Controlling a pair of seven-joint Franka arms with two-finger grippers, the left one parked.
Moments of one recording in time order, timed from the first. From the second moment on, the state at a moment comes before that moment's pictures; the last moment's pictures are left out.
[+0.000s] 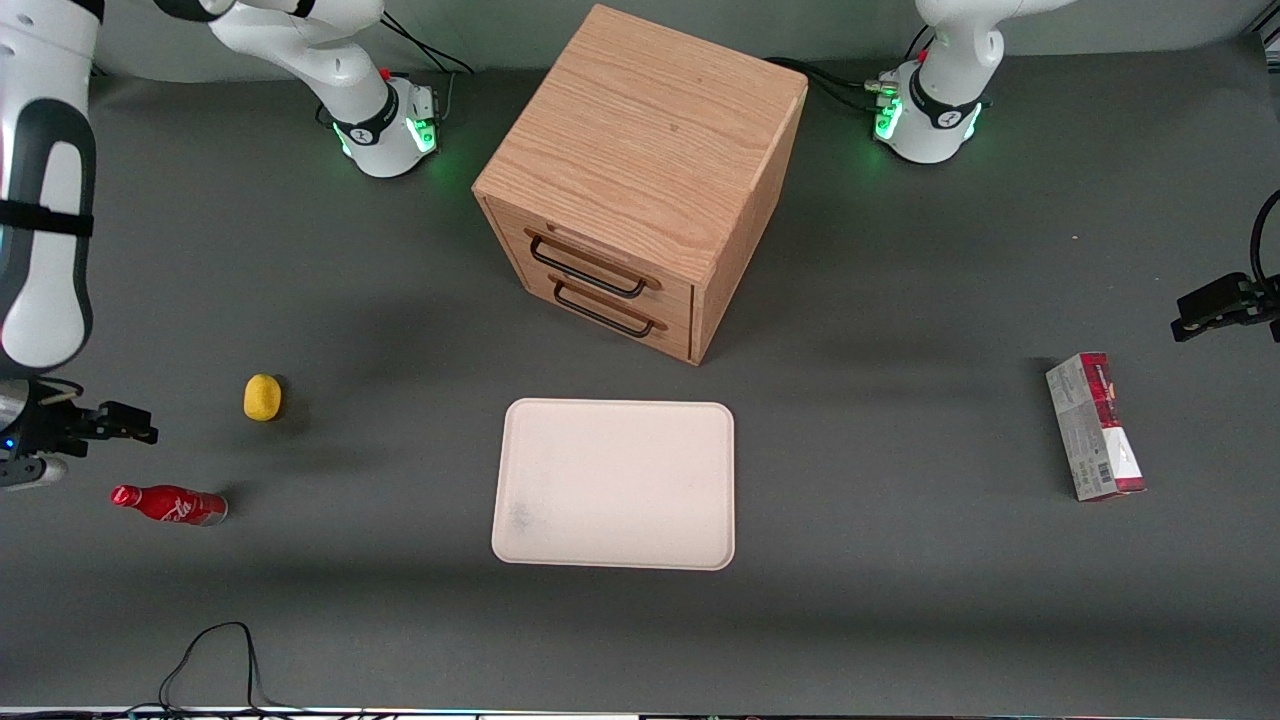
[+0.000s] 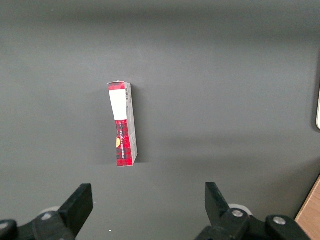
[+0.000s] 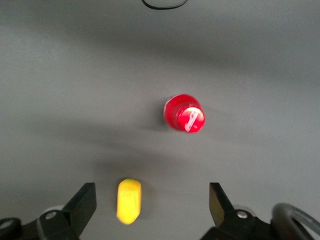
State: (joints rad) arm 0.23 0.50 -0.62 -1.61 0.29 2.05 -0.64
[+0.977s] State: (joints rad) arm 0.20 0.70 -0.64 -1.50 0.50 2.13 -0.88
